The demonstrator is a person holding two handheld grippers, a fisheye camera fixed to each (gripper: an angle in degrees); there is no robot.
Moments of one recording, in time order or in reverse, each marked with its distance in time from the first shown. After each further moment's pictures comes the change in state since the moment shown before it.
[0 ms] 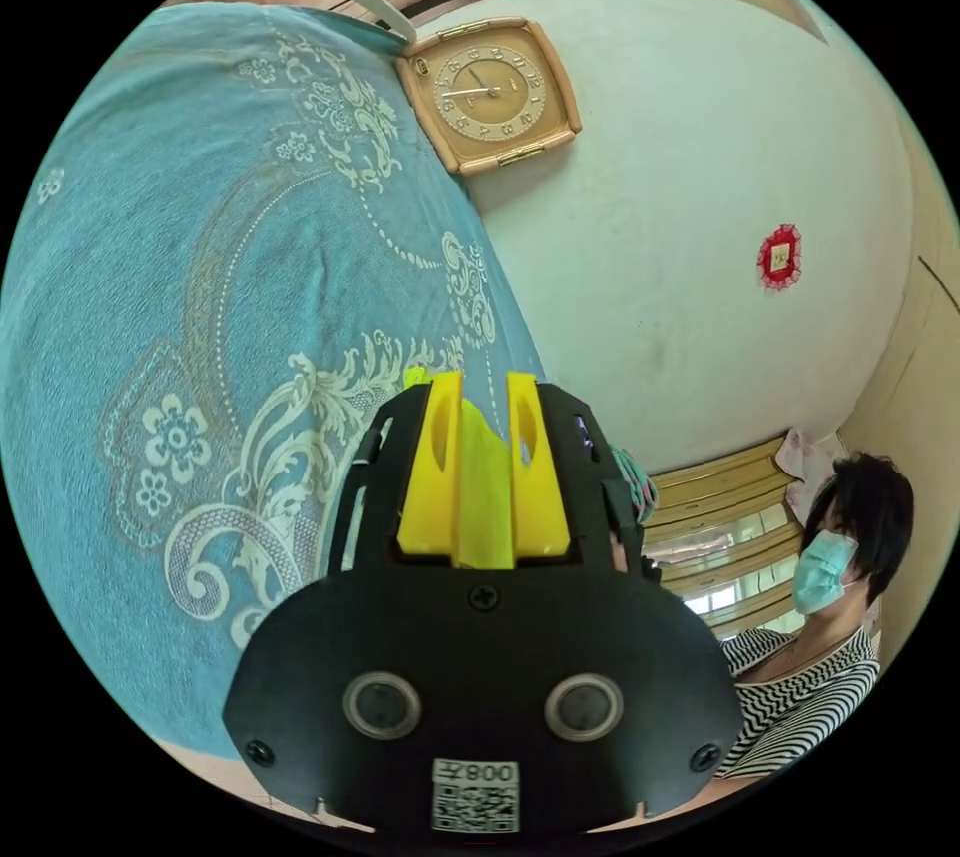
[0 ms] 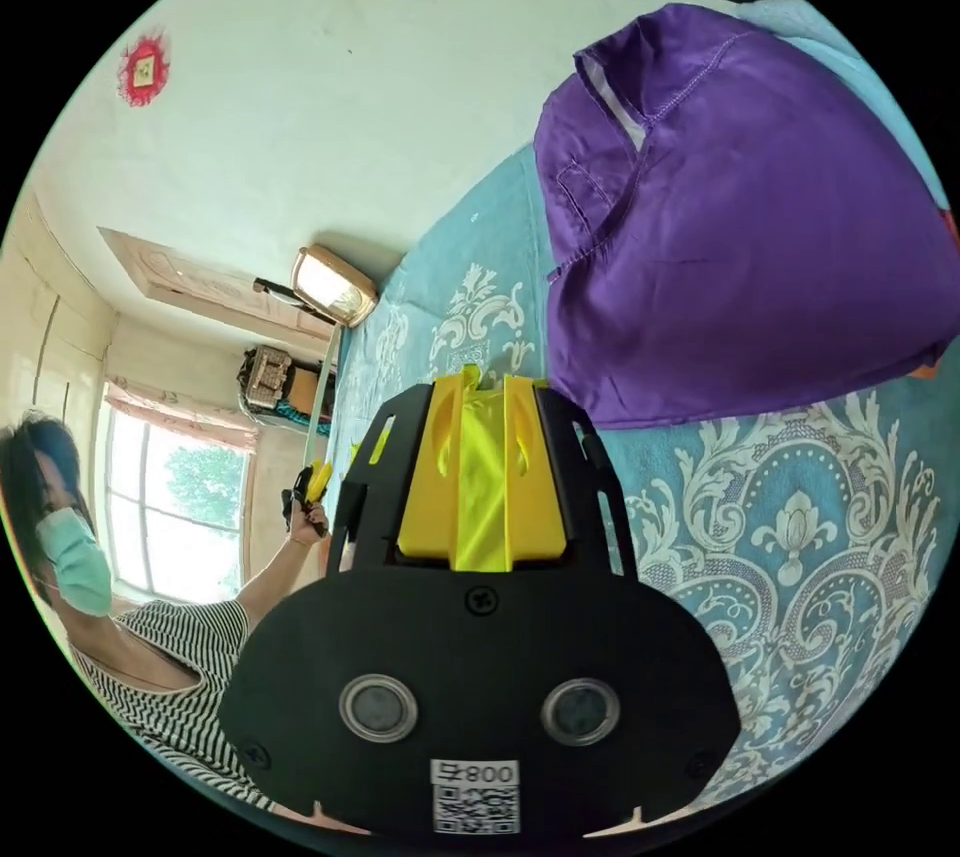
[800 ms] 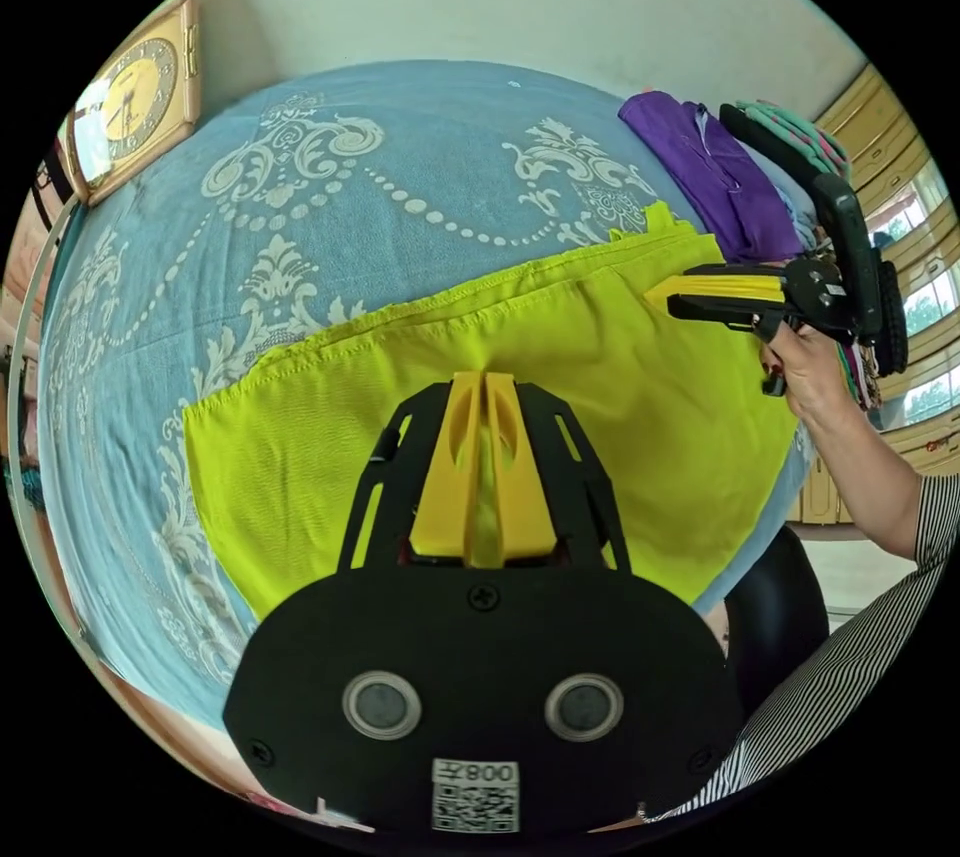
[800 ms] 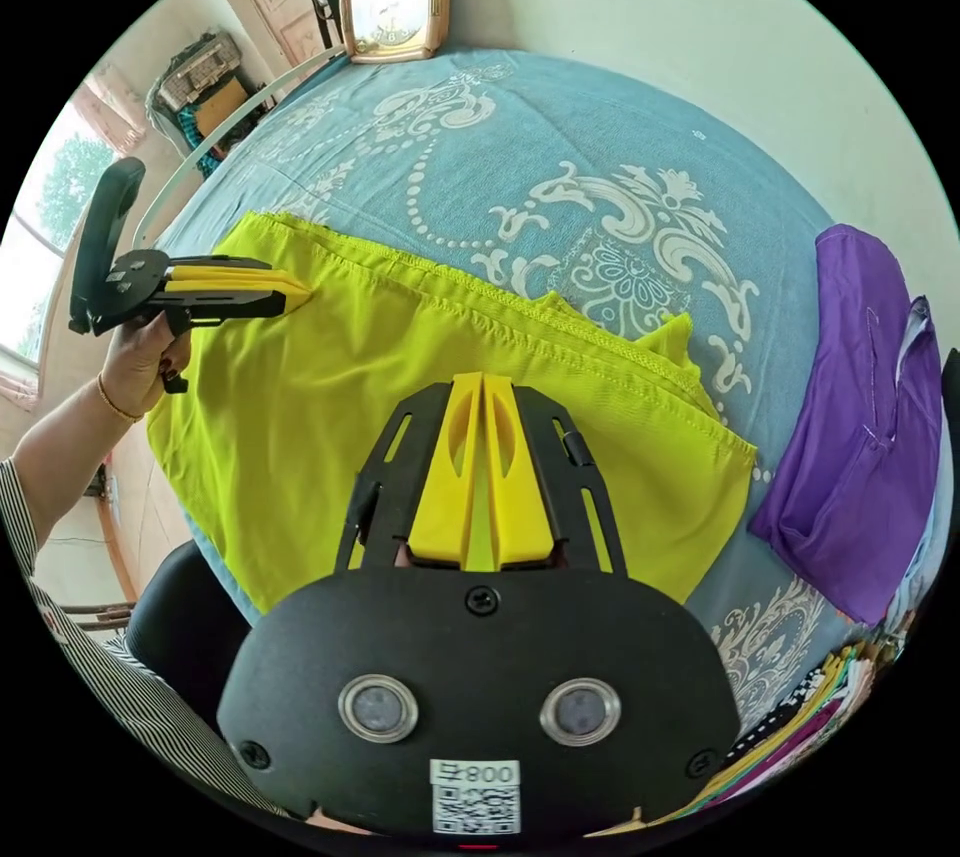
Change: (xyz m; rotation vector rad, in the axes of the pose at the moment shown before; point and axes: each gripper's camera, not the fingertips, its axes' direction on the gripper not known) left arm 0.208 0.081 0.299 -0.628 -0.647 0.721; right arm -0.332 0.030 0.212 -0.389 0.550 -0.632
